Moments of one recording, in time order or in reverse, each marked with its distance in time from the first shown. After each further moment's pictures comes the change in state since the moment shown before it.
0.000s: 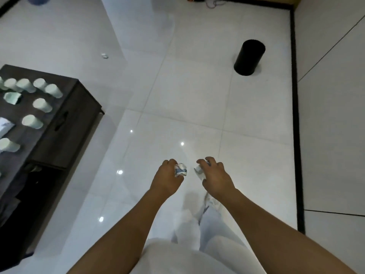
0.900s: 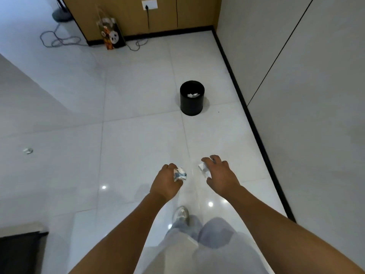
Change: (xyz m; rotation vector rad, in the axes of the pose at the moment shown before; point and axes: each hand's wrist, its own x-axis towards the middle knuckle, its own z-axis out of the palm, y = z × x) left_hand 0.502 0.338 -0.018 0.165 -0.229 0.279; right_hand 0.362 0.249 -0.338 0.208 0.158 0.321
